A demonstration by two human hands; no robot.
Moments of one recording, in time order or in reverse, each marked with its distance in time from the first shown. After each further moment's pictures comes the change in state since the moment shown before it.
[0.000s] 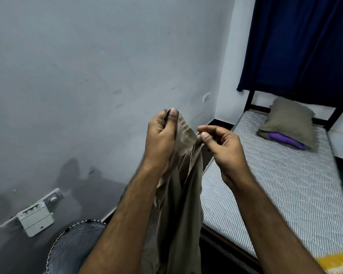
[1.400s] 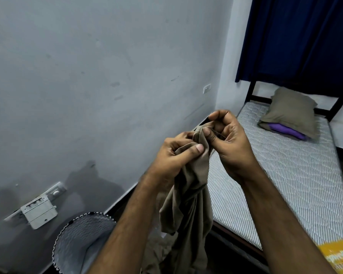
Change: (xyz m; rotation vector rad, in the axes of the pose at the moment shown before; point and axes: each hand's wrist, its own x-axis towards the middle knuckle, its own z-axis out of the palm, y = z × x) left_hand -0.042 -0.040 -0.013 0.024 -0.422 -0.012; right_hand -0.018 -0.025 -0.006 0.196 -0.194 -0.039
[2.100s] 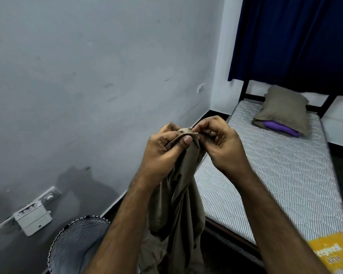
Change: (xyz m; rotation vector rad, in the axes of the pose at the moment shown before) left_hand 0.007 0.009 -0.007 0.203 0.107 0.148; right_hand -0.002 0.006 -0.010 -0.533 -0.010 -0.204
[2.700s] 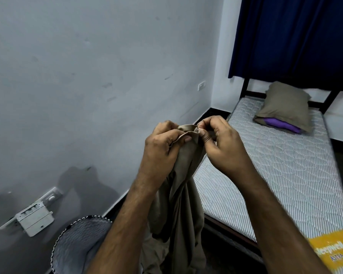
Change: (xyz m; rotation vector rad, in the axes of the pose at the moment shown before) left_hand 0.004 -0.001 0.000 0.570 0.080 0.264; right_hand 0.003 0.005 -0.005 -0.395 0.020 -0.032
